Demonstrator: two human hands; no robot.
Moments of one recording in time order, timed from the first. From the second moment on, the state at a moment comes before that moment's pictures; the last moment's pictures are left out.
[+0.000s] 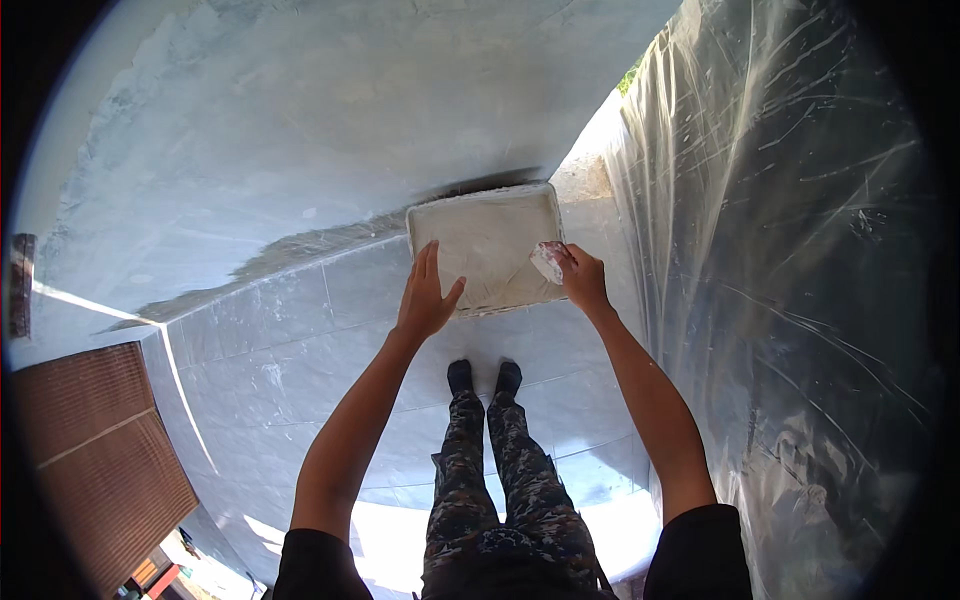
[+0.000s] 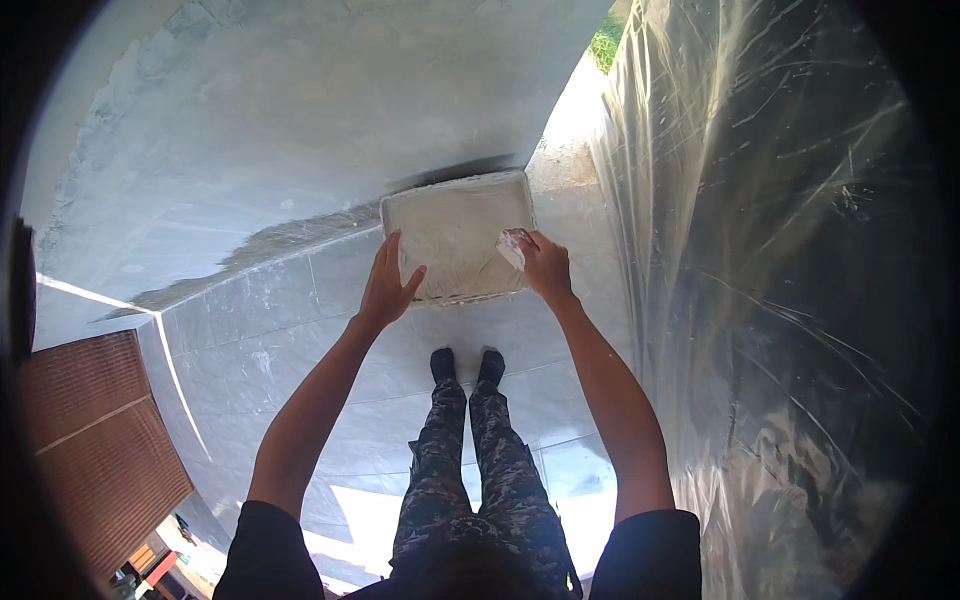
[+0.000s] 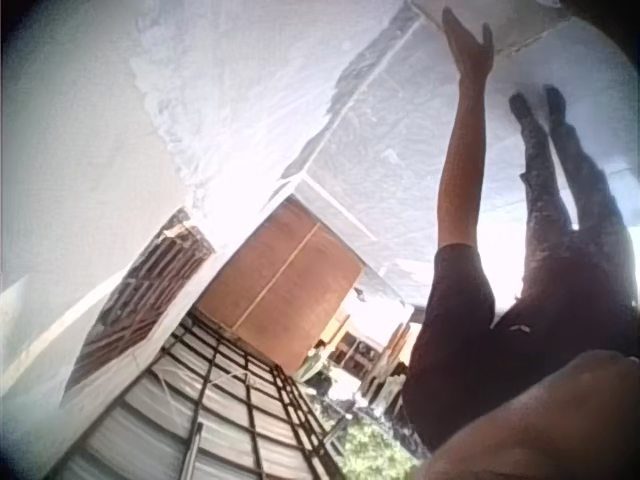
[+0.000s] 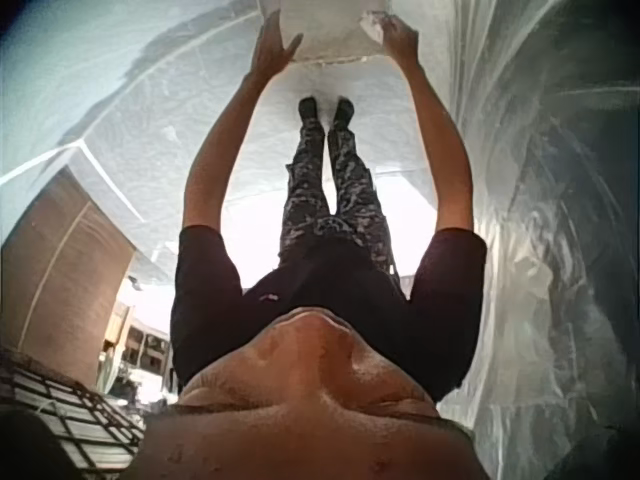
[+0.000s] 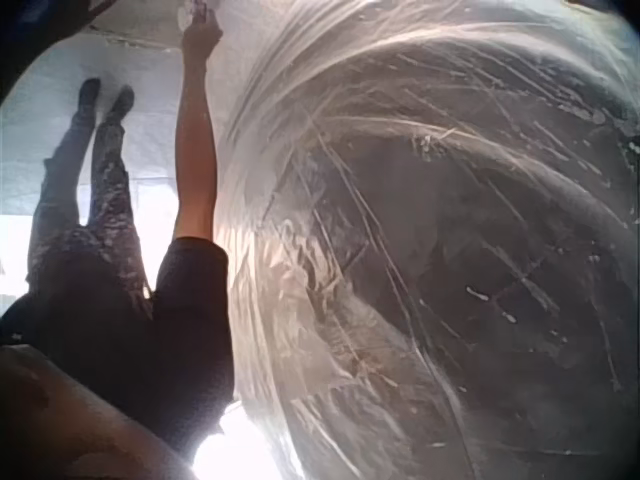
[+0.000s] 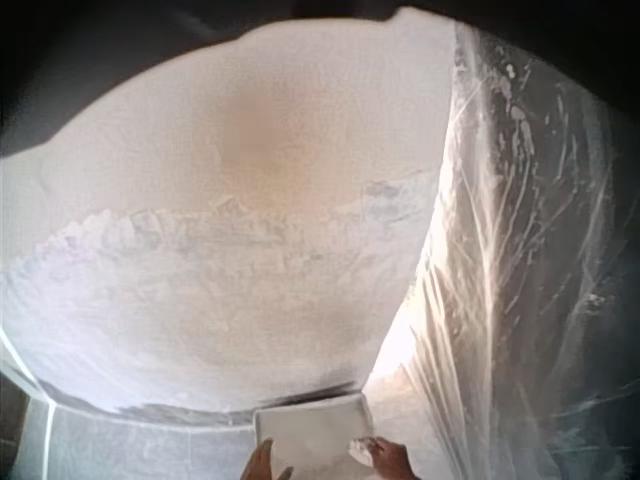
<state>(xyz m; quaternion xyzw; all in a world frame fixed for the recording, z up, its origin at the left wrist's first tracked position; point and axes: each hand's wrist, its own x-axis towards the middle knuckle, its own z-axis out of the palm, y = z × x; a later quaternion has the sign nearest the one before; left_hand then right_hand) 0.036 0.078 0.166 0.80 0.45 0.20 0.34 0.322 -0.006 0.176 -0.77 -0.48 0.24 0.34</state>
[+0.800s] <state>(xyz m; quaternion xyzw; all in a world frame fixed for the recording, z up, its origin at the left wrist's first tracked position) -0.009 0.028 0.003 0.76 0.52 0.16 0.36 0.289 -0.030 0.072 -0.65 -0.72 0.08 0.21</state>
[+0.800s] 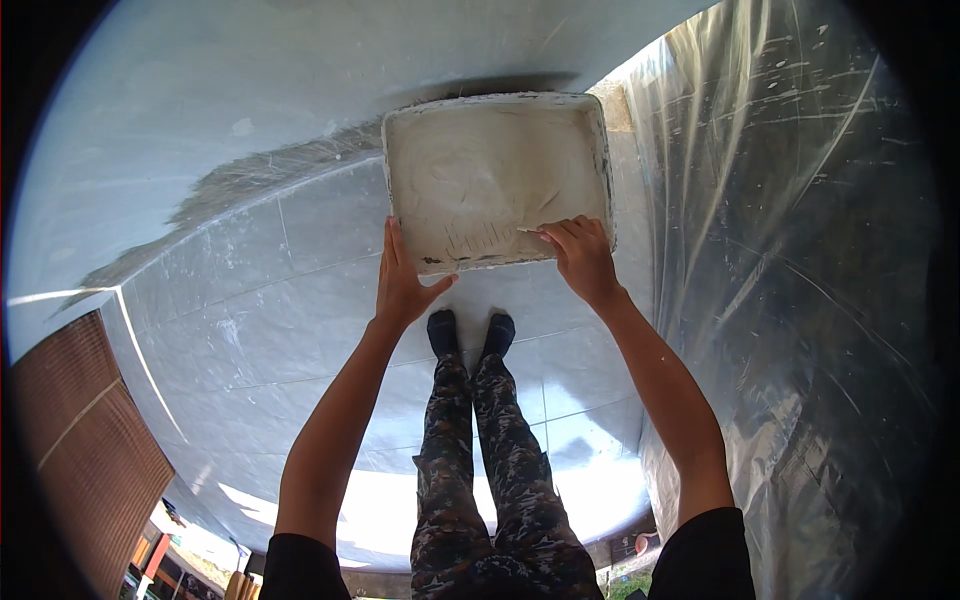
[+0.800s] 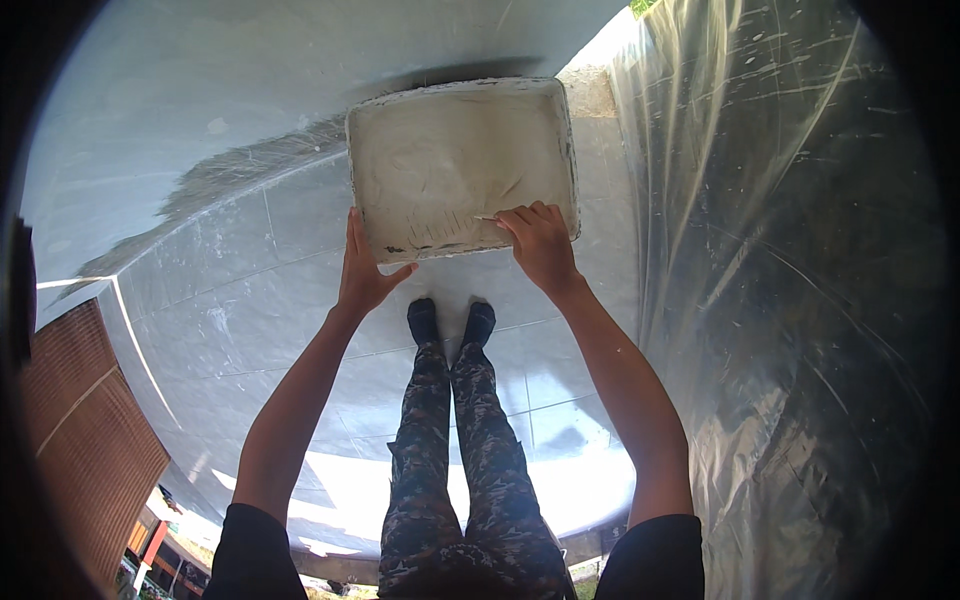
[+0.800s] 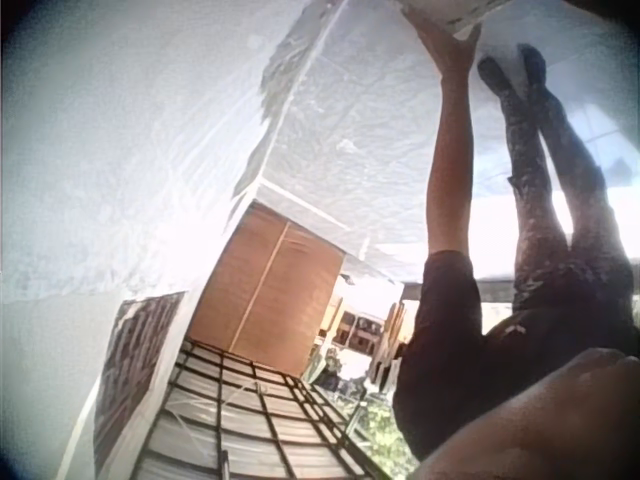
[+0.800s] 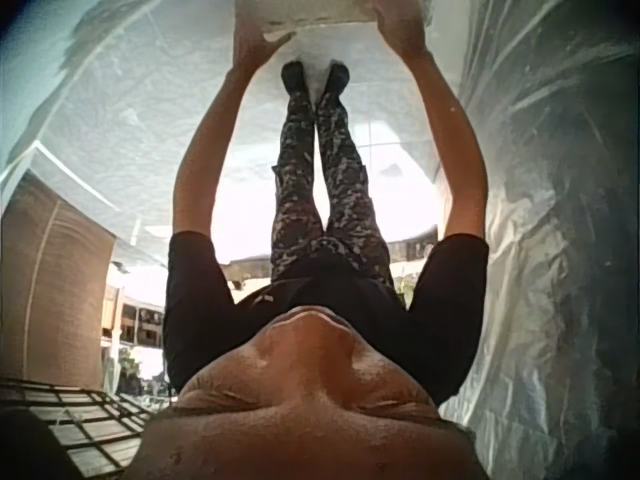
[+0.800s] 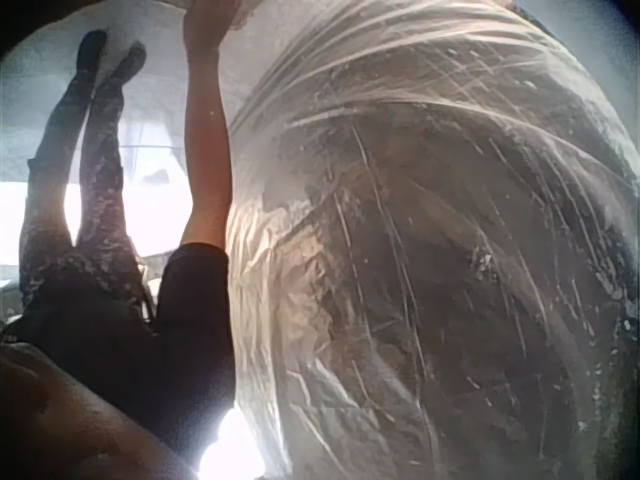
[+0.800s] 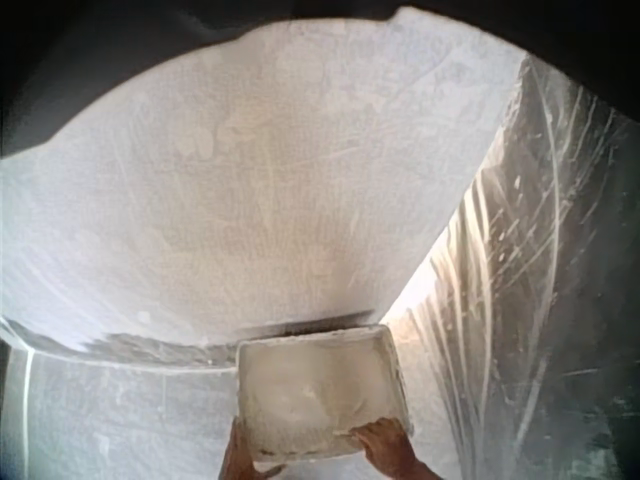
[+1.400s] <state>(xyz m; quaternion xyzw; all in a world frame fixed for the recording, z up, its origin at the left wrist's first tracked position) -0.011 0.029 0.005 0.75 0.52 0.15 0.37 0.311 0.035 0.090 -0.64 -0.69 0.34 -0.01</state>
